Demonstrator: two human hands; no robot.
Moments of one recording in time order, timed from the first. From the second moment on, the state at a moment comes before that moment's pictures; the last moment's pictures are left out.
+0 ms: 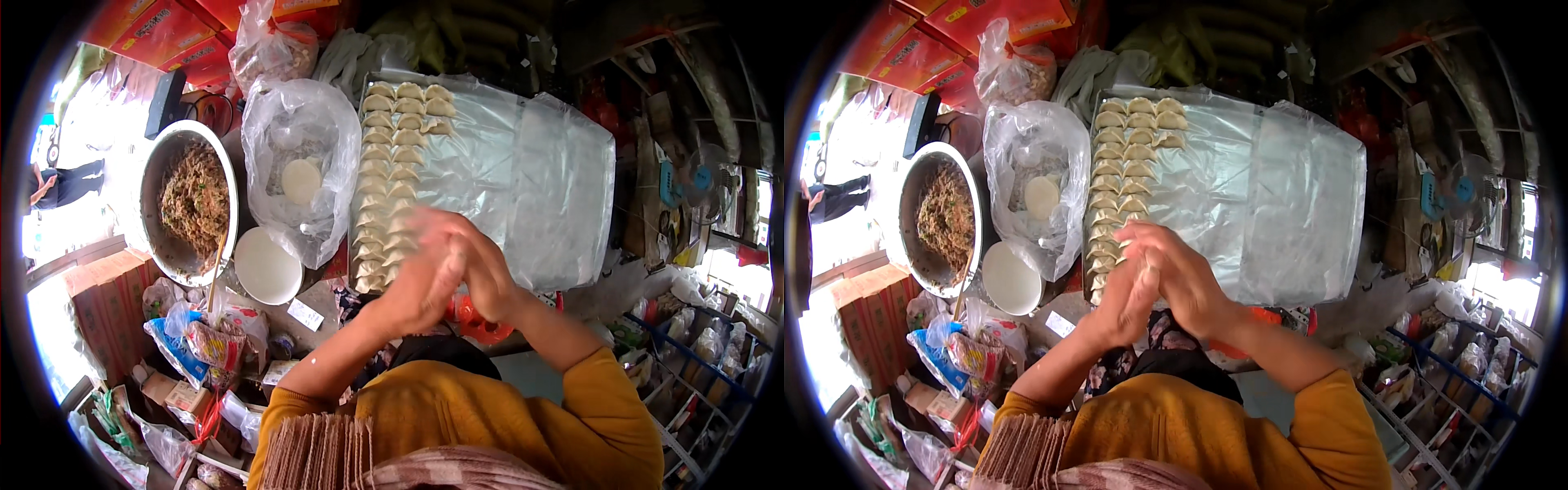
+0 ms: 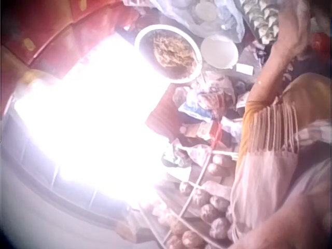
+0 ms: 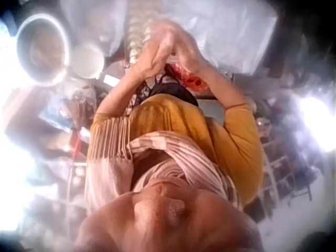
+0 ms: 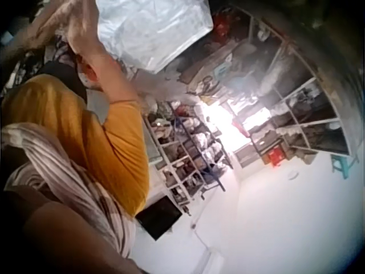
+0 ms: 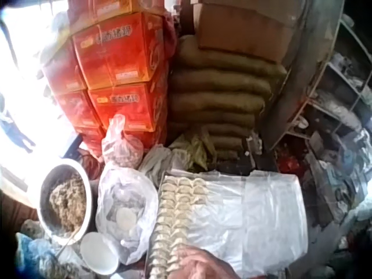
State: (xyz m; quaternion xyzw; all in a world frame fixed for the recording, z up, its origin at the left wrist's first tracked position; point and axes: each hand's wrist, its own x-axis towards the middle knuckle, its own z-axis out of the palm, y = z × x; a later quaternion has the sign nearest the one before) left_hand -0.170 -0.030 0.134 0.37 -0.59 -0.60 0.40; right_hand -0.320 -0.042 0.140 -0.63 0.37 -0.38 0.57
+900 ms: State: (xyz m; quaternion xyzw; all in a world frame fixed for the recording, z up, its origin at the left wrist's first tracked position) left_hand -0.147 0.013 0.043 0.57 -0.43 -0.57 0.40; right_hand -0.353 -0.169 -0.004 -0.77 0.51 -0.34 0.19
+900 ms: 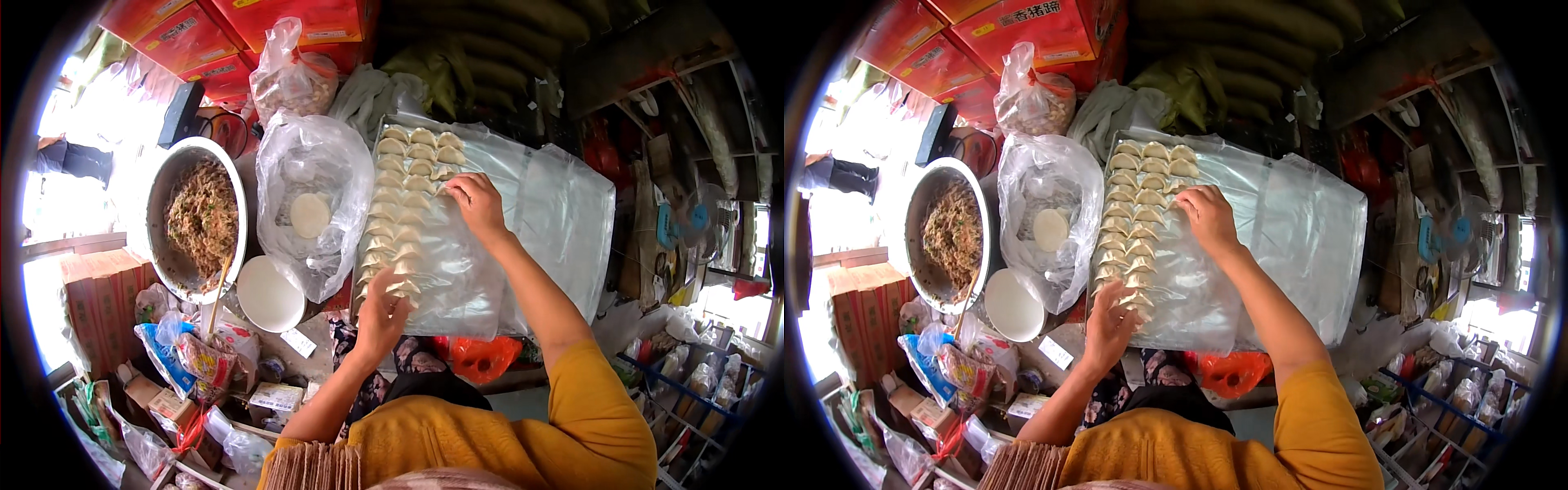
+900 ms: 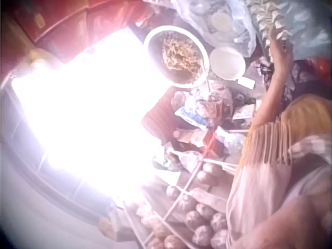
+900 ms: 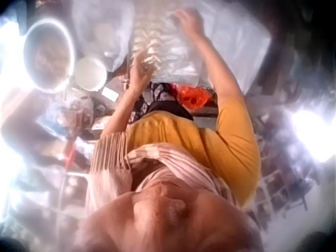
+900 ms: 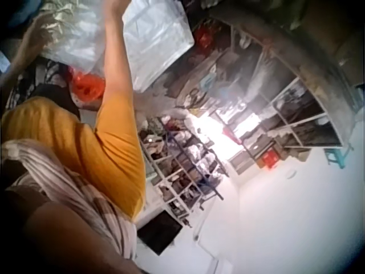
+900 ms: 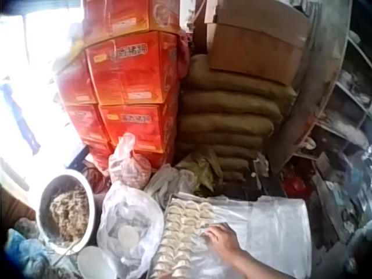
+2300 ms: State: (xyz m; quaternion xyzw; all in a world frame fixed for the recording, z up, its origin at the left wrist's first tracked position) left_hand -0.139 0.014 0.050 0.59 -0.45 -0.56 0.36; right_hand -0.368 -0.170 0.011 -0.57 0.70 -0.16 0.39
